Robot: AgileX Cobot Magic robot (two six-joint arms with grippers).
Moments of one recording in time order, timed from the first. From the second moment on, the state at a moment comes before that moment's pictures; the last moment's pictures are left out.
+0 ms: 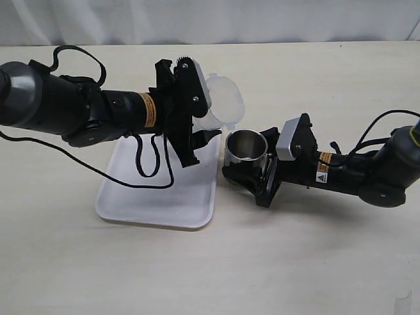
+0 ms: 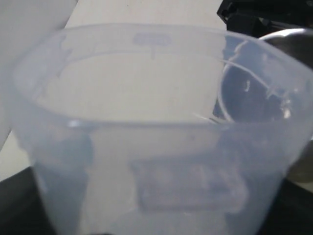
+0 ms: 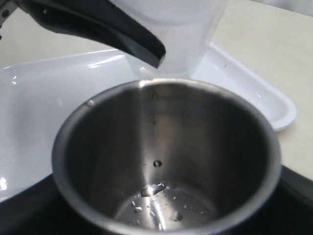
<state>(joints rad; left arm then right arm) -0.58 1.96 -0.97 0.68 -0.40 0.17 0.11 2.27 -0.75 -1.03 -1.21 0.12</state>
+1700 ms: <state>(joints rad) -0.65 1.97 -1.12 0.72 -0.17 0.65 0.11 2.27 -0.75 -1.03 -1.21 0.12</state>
